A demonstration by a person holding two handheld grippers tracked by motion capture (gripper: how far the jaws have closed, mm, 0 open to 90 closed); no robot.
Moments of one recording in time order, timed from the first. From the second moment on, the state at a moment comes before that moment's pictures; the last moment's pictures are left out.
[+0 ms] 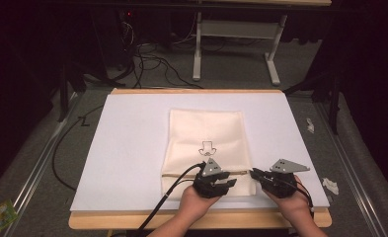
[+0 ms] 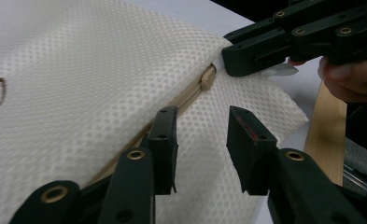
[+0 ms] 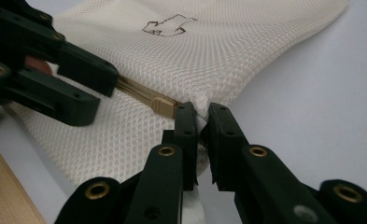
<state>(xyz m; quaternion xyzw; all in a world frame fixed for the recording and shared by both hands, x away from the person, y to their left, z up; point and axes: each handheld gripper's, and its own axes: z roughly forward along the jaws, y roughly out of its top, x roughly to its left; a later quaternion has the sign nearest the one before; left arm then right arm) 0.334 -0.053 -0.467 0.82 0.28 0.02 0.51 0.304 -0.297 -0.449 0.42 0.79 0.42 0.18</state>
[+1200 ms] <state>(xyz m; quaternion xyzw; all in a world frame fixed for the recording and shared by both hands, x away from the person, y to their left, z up) 0.344 -0.046 -0.470 0.82 0.29 0.02 0.50 0.292 -0.288 -0.438 0.41 0.78 0.43 0.20</state>
